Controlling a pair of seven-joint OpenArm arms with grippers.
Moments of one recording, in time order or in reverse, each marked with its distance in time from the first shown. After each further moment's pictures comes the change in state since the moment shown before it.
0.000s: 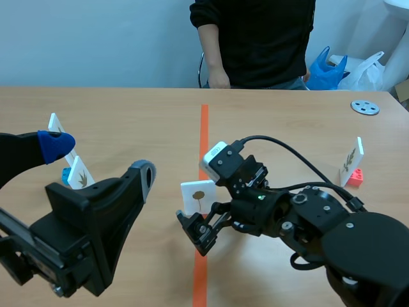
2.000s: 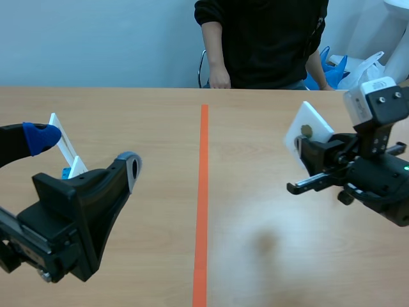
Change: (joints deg) left arm -0.3 0.0 -2.7 0.0 0.0 0.0 -0.3; right arm -25.0 9.4 32.0 35.6 19.2 -3.1 -8.3
